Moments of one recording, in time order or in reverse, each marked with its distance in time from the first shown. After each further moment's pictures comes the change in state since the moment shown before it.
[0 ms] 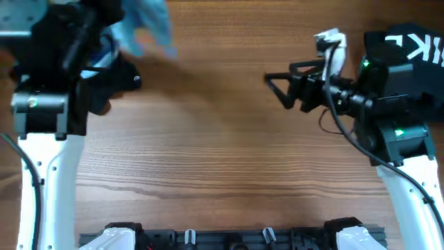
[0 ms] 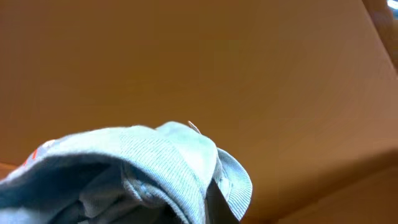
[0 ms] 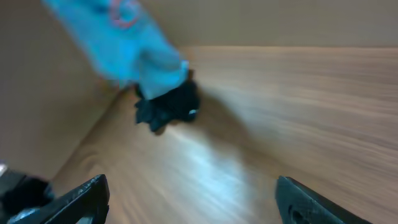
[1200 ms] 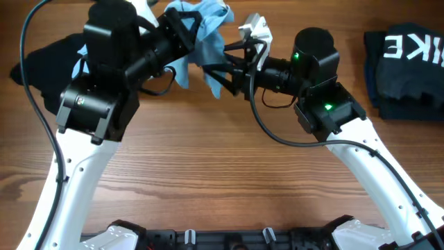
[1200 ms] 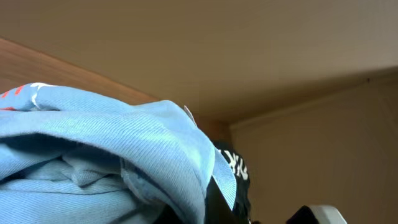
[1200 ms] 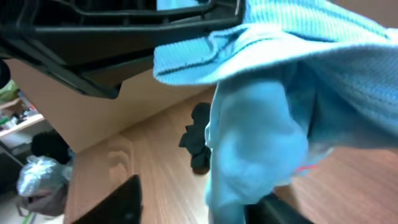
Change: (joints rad) left arm -0.281 0.022 0.000 -0.265 0.045 -0.185; right arm 0.267 0.243 0.000 0.549 -0.053 -0.063
